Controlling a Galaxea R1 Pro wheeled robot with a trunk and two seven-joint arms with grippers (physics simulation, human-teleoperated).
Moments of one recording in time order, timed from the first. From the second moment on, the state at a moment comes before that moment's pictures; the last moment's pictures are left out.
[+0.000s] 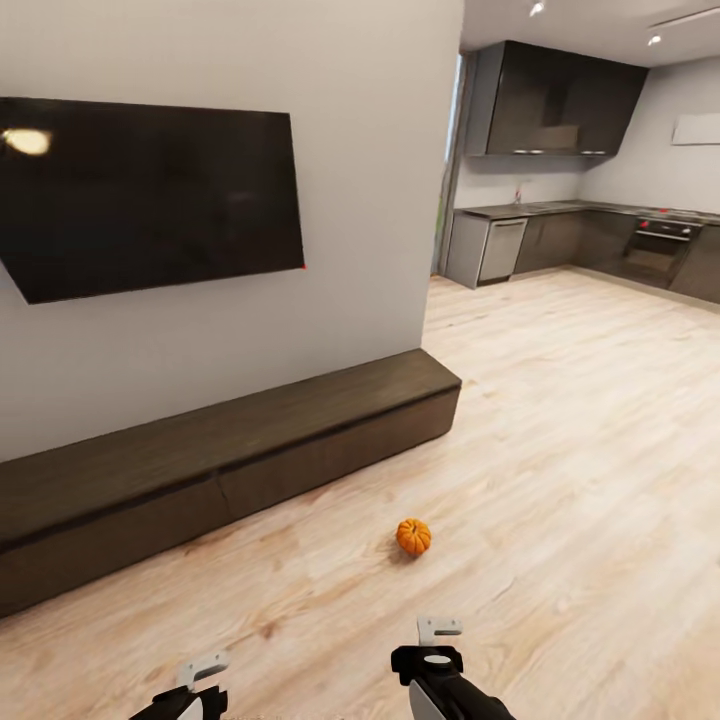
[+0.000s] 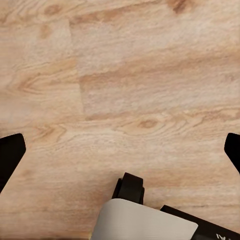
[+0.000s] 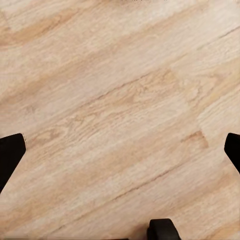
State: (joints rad) left arm -0.52 0.04 0.15 -0.11 0.12 0.14 0.22; right arm -0.49 0.17 0.47 -0.35 -0.44 0.16 -0.39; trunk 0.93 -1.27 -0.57
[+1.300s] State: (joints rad) left arm -0.52 0.04 0.15 -0.11 0.12 0.13 0.22; right arm -0.49 0.17 0.44 -0.35 -0.44 0.15 -0.47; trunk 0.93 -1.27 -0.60
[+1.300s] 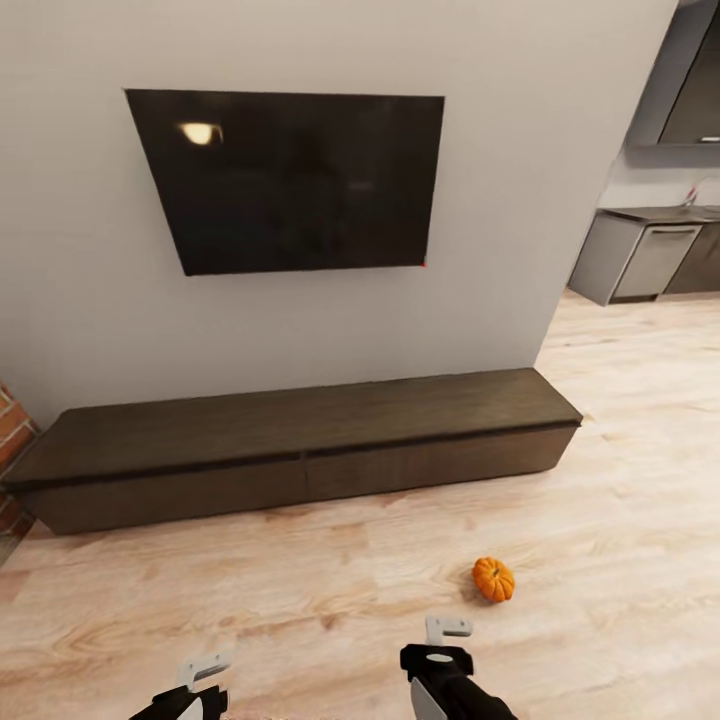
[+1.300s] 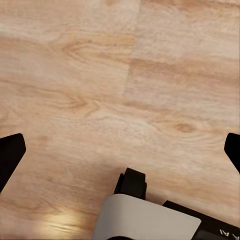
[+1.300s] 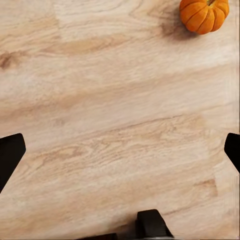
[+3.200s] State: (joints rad) left arm -0.52 0.04 0.15 -0.10 0.12 0.14 0.21; right arm -0.49 0.17 0.40 -0.35 -0.43 0.08 -0.55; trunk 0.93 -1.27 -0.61
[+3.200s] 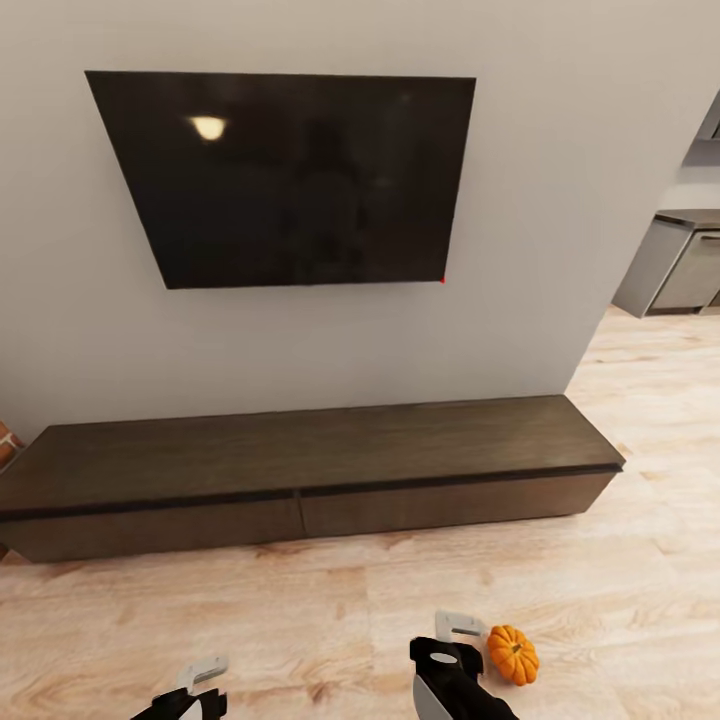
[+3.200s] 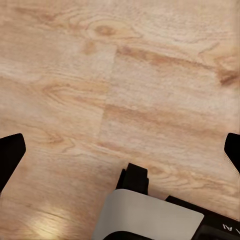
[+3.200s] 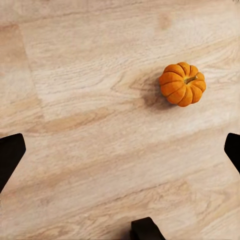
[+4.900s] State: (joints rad) left arm -0.52 0.32 0.16 -0.68 0.14 0.99 -1.02; right arm -0.48 0.17 -0.02 -0.50 -0.51 0.07 0.17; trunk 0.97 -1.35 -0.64
